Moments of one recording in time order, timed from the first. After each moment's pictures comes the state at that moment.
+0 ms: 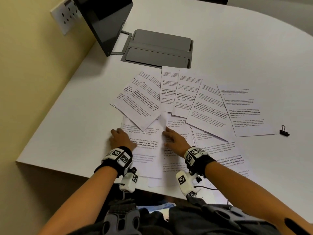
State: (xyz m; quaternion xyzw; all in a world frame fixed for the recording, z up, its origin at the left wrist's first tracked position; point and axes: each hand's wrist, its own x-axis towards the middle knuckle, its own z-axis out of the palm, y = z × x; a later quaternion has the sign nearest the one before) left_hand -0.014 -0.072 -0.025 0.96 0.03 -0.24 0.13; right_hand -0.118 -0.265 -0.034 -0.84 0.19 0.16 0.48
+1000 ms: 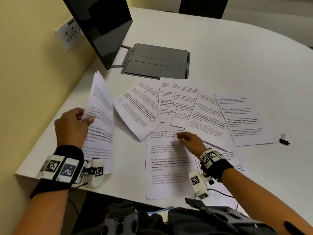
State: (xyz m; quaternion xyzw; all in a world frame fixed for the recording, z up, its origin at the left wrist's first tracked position) left_hand 0.020 -0.007 0.133 0.94 0.00 0.05 0.35; right_hand -0.123 -0.324 -0.014 -0.80 0.28 0.05 0.53
